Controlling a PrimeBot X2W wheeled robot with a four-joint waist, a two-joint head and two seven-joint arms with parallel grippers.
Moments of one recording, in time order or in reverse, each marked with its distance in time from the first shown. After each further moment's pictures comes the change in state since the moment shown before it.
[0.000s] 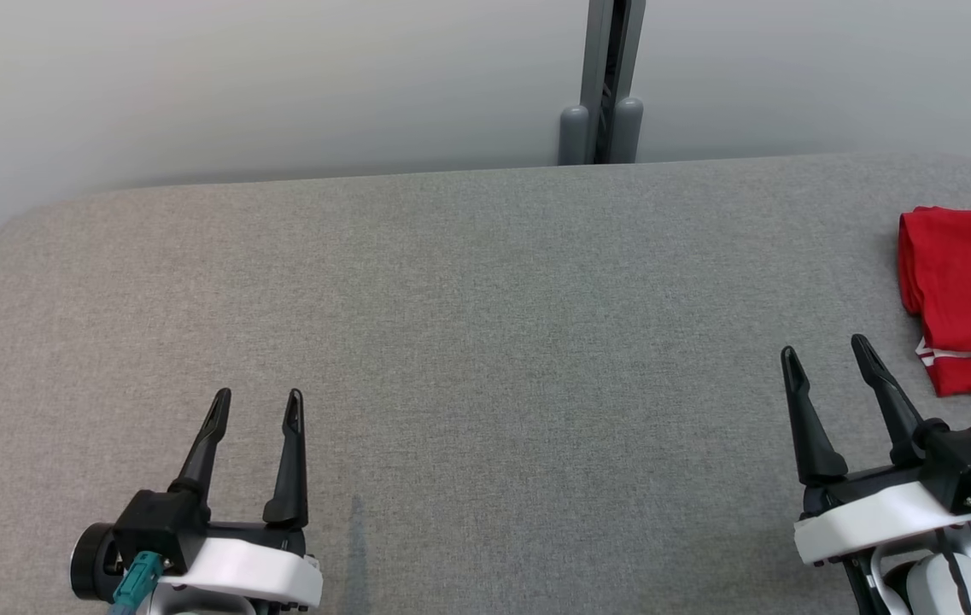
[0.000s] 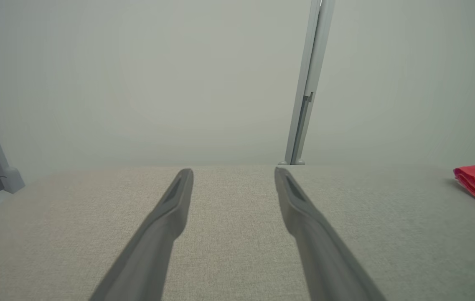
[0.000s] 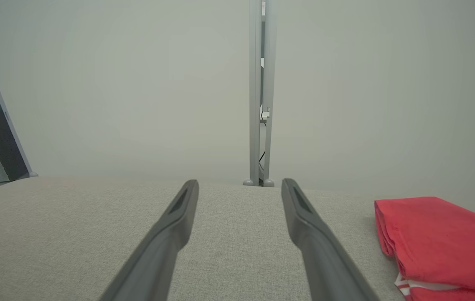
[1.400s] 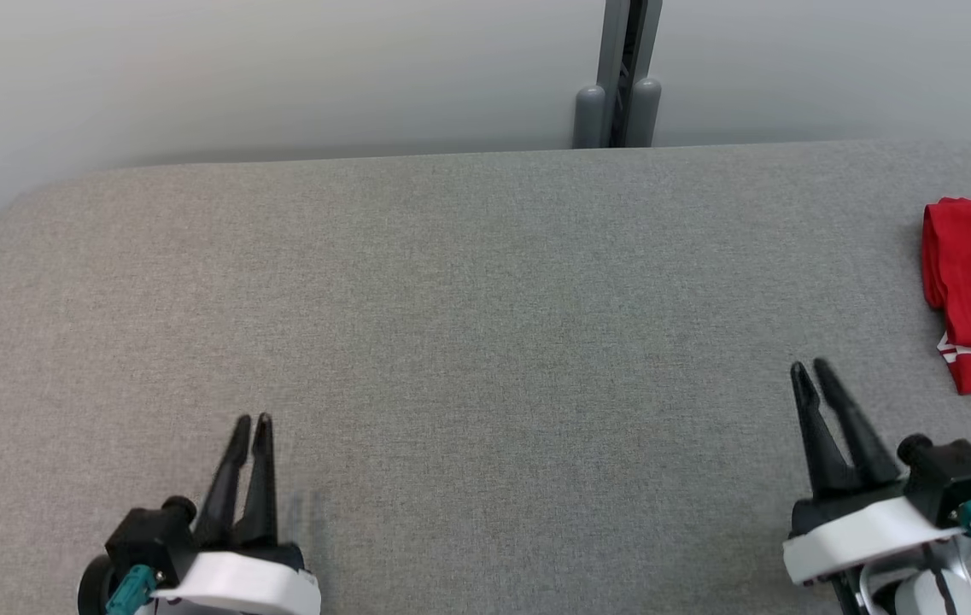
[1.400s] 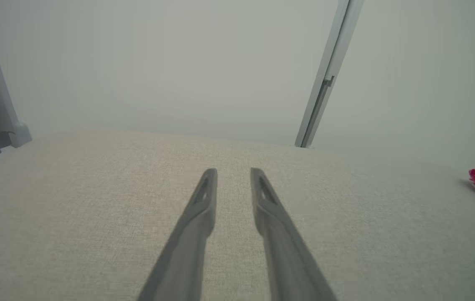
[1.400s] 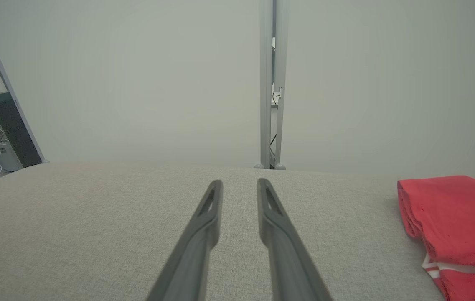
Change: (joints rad) left arm 0.006 -0.004 0.005 0.038 -0.084 0.002 0.001; right arm 0.009 0.004 0.018 0.001 0.012 0.000 0.002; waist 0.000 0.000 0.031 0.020
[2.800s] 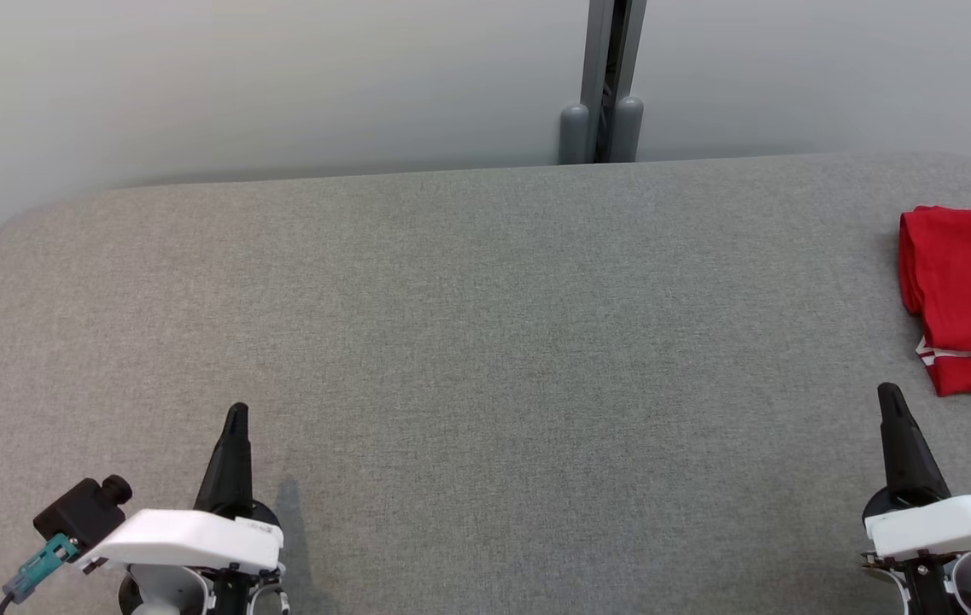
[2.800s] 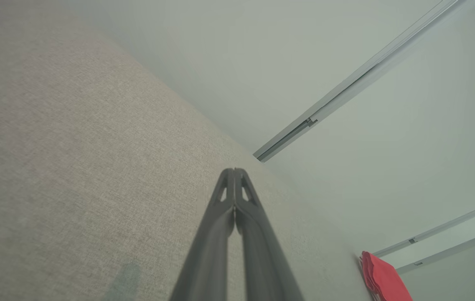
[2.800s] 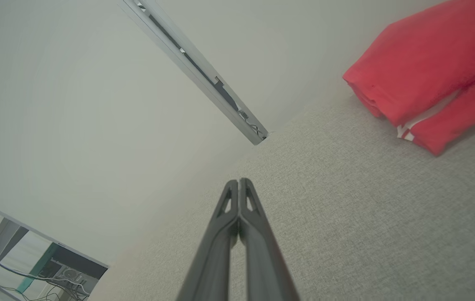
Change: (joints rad) left arm -0.065 0.002 0.026 0.088 -0.628 -0.064 0.154; right arm 0.043 0.016 -0.130 0.016 0.677 0.000 0.178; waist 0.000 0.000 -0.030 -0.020
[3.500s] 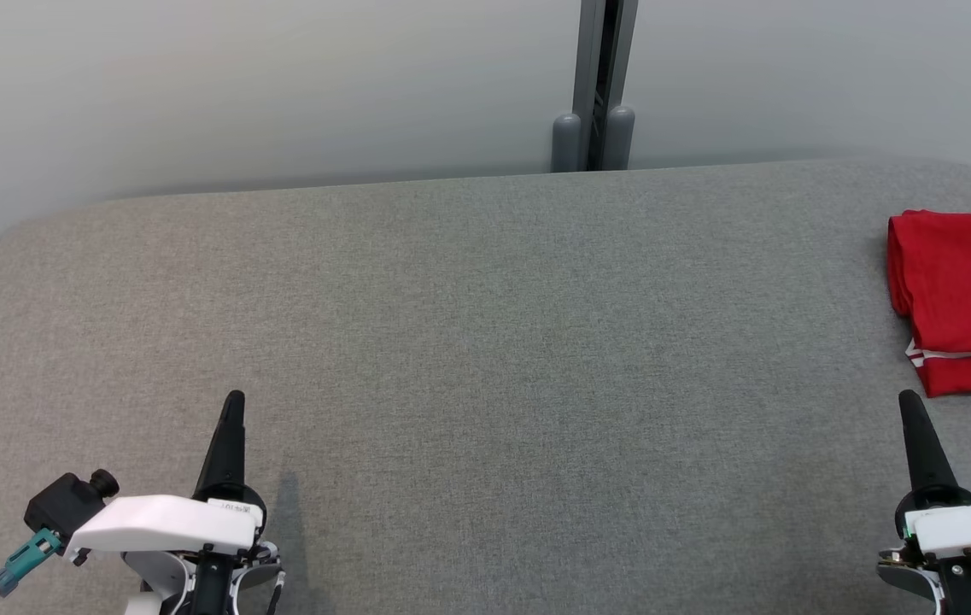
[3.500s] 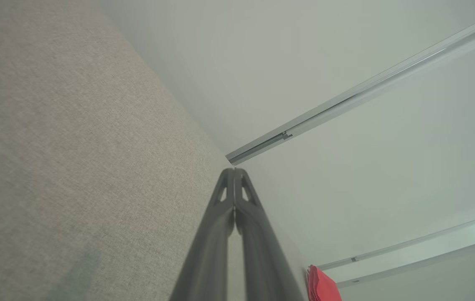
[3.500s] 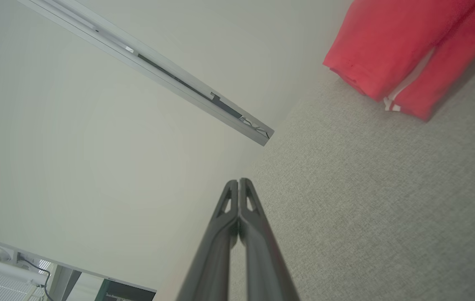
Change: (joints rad) left arm -0.034 0.002 0.016 0.019 -0.231 -0.027 0.057; right arm 0.009 0.004 -0.050 -0.003 0.252 0.000 0.064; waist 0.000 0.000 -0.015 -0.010
